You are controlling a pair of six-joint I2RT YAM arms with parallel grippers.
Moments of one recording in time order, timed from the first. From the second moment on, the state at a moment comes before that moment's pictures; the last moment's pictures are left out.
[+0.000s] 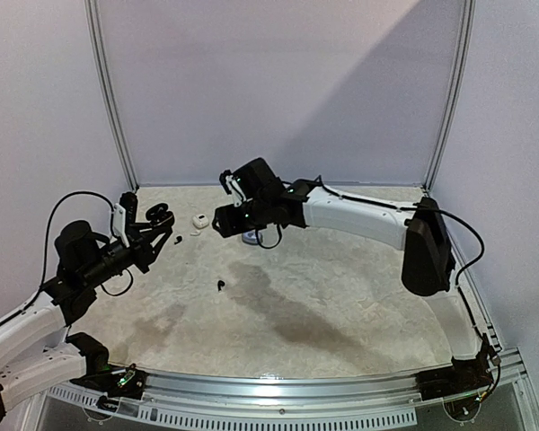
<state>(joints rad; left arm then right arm) -0.37 0.69 0.34 0.27 0.30 -0.06 0.97 2.33 2.14 -0.44 0.00 0.41</state>
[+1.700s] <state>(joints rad) -0.35 0.68 0.33 0.27 0.31 -0.05 1.12 2.51 2.07 -0.51 0.10 0.14</state>
